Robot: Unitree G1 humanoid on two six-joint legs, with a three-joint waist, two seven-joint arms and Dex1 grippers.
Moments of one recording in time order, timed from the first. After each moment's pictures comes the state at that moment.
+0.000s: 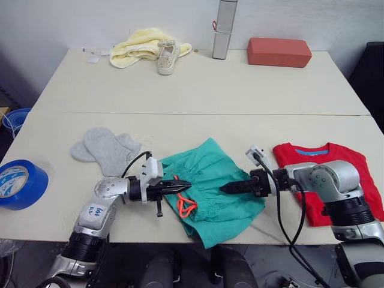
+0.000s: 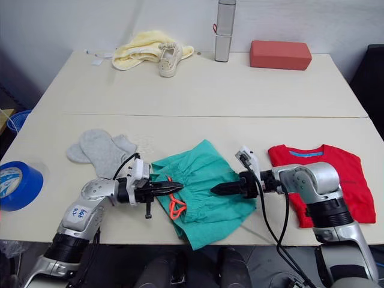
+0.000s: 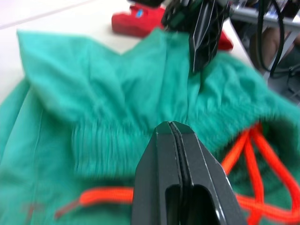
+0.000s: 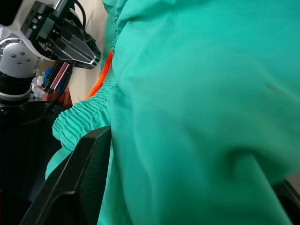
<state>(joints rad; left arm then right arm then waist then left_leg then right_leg) -0.28 0.45 -0.13 -0.07 -0.39 0.25 -1.03 -0.57 -0.67 0.11 0.02 0.77 1.30 0.99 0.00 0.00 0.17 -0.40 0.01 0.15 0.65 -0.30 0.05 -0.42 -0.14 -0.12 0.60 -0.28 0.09</state>
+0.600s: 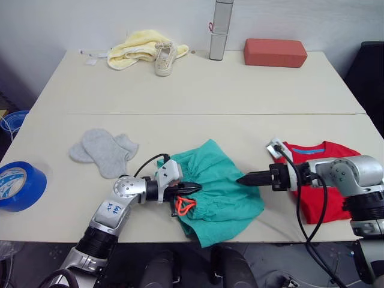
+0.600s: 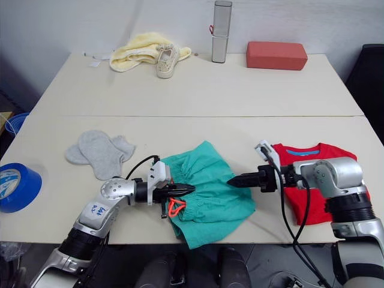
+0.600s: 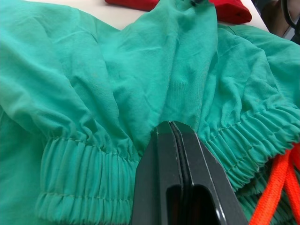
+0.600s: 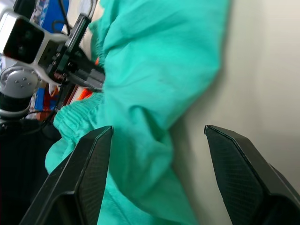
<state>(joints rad) -0.32 0.44 -0.25 -0.03 -0.26 0.29 -0.92 -0.61 -0.80 0.08 0.19 0.72 1.23 1.11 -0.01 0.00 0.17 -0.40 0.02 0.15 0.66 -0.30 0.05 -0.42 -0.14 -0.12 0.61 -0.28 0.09</state>
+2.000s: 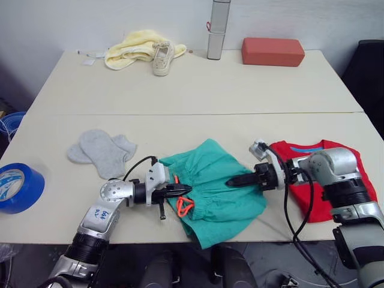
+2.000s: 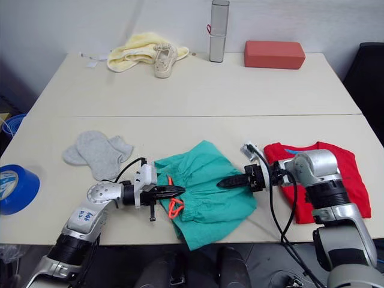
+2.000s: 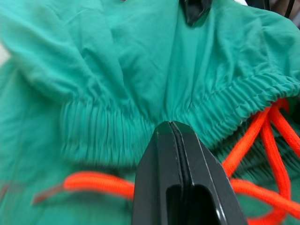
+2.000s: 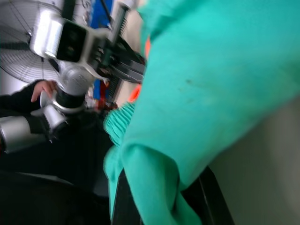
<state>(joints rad) -0.24 0.45 -0.11 -0.03 -0.40 0.21 -1.04 -0.72 -0.68 0.05 0.23 0.76 1.47 1.19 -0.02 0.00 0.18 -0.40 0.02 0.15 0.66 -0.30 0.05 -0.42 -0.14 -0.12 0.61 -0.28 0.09</state>
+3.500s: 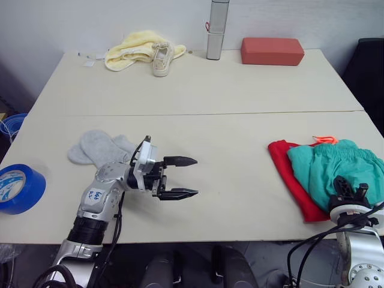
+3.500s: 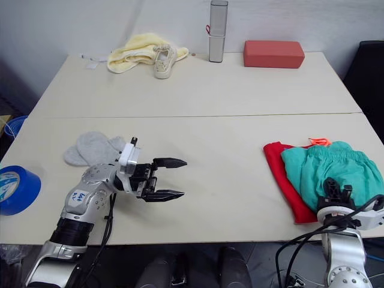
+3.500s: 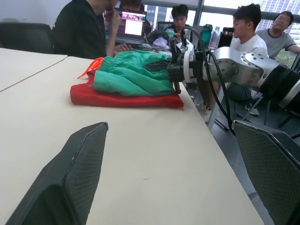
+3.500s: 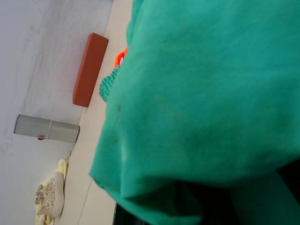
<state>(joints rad) -0.40 0.45 -0.08 0.01 -0.55 0.25 -1.25 0.07 -0.03 -0.77 -0.41 1.44 0.47 -0.33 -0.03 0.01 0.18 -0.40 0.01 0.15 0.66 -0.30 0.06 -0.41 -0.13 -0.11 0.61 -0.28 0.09</state>
